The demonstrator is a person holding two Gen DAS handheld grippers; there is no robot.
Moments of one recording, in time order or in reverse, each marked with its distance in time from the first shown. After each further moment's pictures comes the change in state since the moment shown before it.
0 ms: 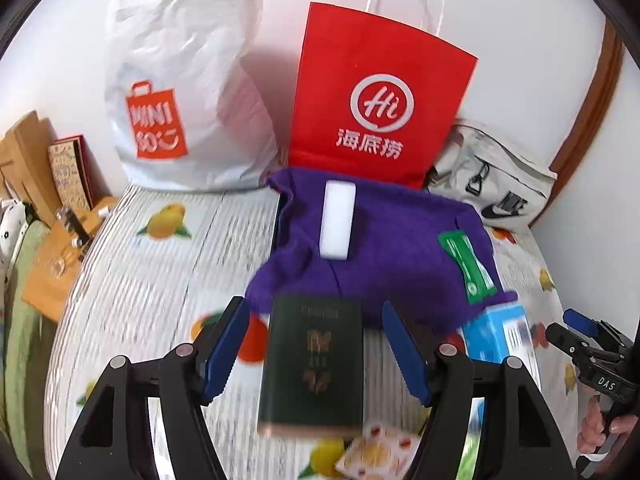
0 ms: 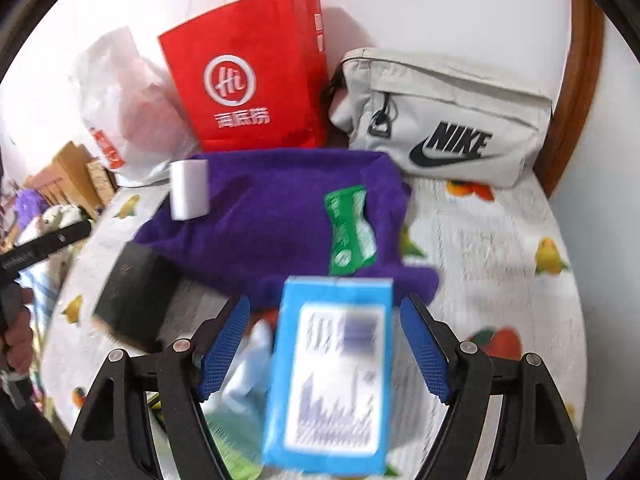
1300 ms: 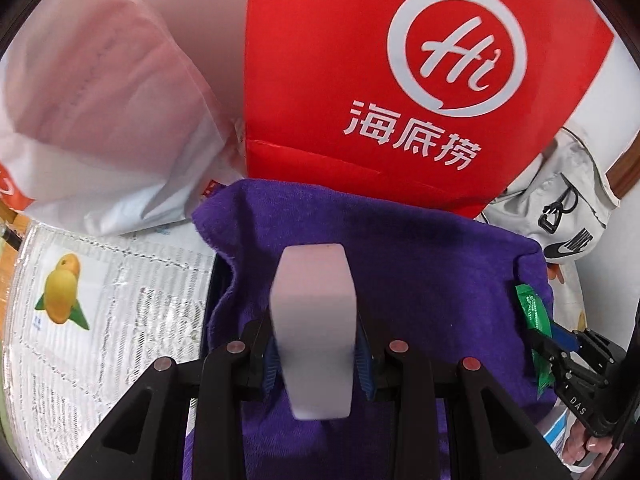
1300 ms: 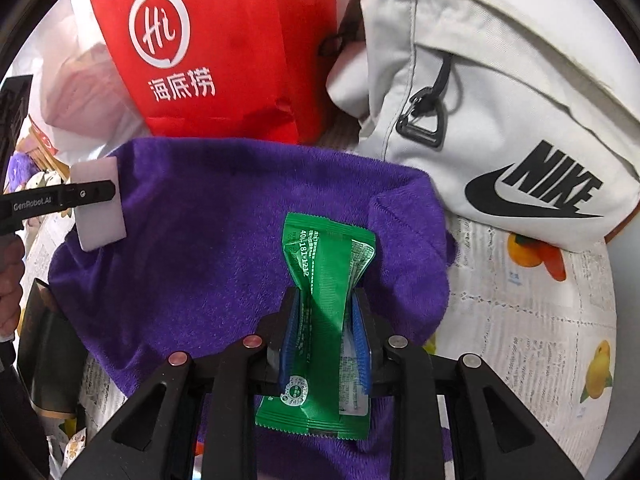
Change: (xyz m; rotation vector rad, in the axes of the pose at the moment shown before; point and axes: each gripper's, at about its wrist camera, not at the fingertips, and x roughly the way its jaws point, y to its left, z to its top) left arm 0.186 -0.015 0.102 -0.035 0.190 -0.007; right arm 0.163 -0.021 0.090 -0.128 0.125 0.002
